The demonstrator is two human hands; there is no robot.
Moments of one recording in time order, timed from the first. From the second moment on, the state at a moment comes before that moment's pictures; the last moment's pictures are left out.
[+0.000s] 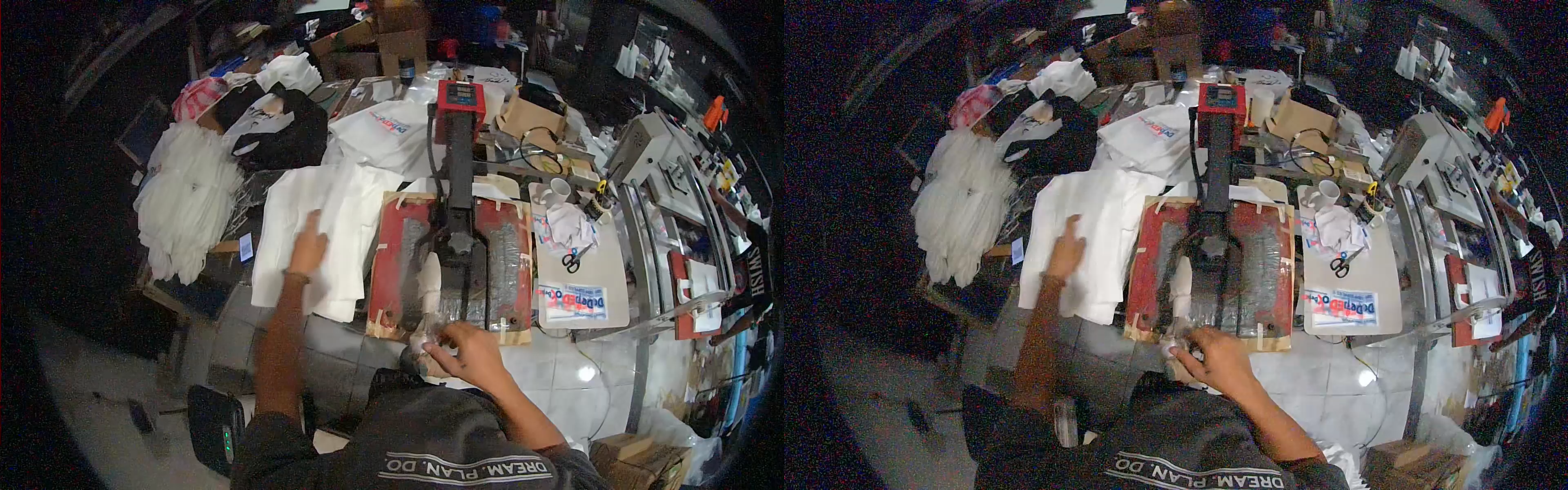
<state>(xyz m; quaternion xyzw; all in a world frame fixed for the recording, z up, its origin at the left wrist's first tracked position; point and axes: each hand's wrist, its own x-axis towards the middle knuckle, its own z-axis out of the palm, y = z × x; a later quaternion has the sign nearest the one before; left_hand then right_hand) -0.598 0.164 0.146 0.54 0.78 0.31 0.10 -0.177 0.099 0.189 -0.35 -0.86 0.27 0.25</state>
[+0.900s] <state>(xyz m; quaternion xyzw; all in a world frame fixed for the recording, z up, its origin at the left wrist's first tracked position) -0.585 0.180 0.161 0.66 0.75 0.06 -0.03 -0.177 0.100 0.193 -0.35 -0.86 0.29 0.24</state>
